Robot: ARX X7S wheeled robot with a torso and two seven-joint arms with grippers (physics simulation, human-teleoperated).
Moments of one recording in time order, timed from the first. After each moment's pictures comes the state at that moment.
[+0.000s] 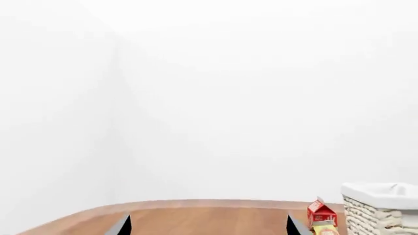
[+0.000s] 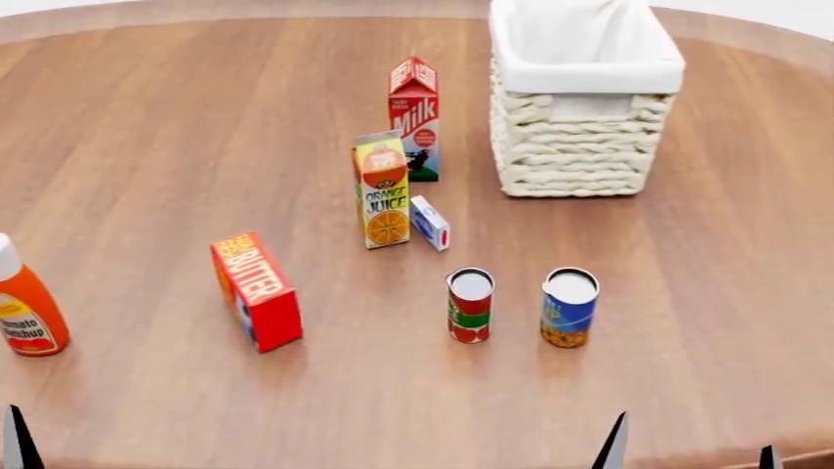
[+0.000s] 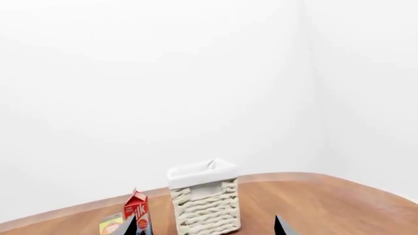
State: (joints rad) left arm 0.22 -0.23 0.07 0.34 -0.03 0.35 -0.37; right arm -0.20 0.23 -0.07 -0.36 0.25 -0.28 0.30
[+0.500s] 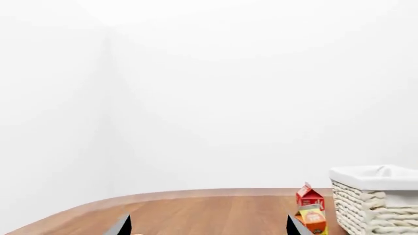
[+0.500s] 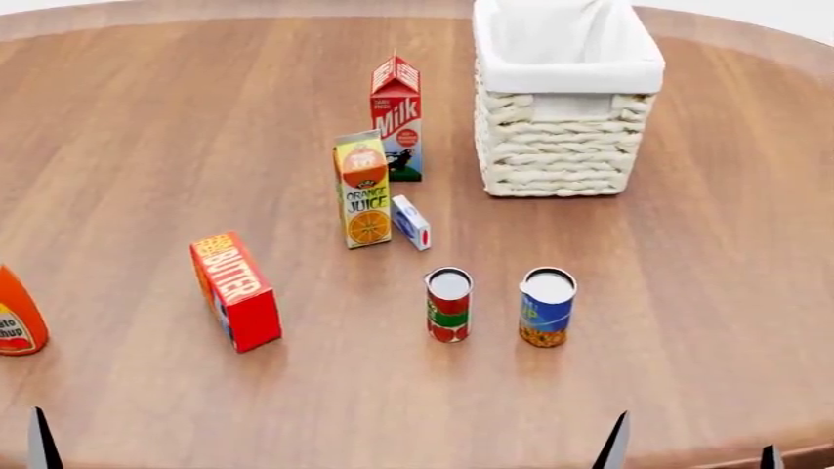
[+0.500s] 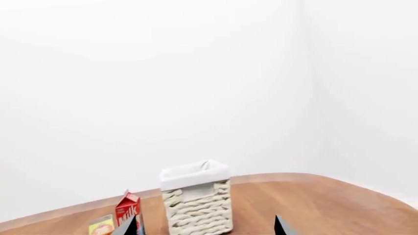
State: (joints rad) left arm 0.21 -0.25 0.10 0.34 -0.01 0.29 -0.38; right arm -0.20 0.24 -0.08 -0.36 0.26 -0.28 0.32
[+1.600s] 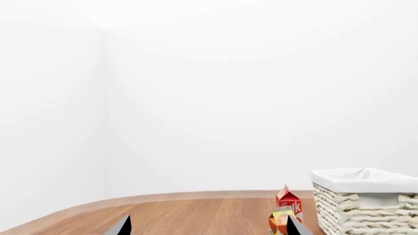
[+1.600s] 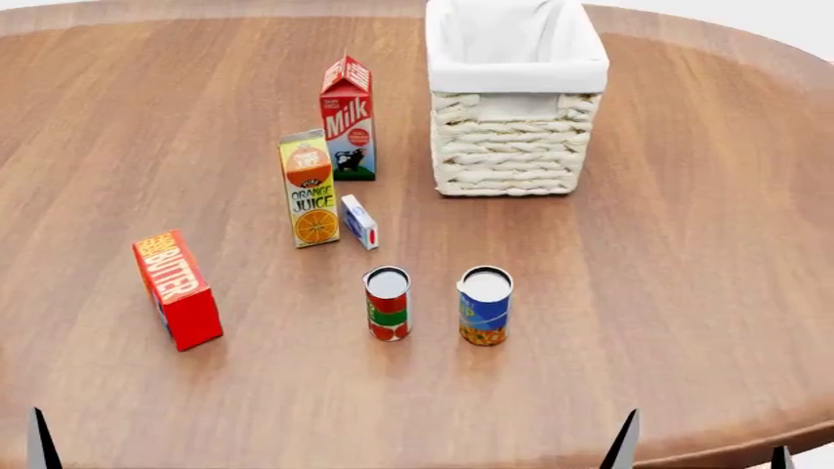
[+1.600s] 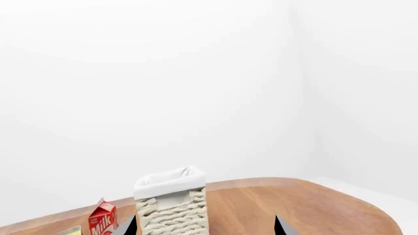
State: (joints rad) left arm 0.21 -0.27 0.12 0.34 -0.01 0.30 -0.41; right arm -0.19 0.26 -0.09 -0.36 0.26 -0.29 0.35
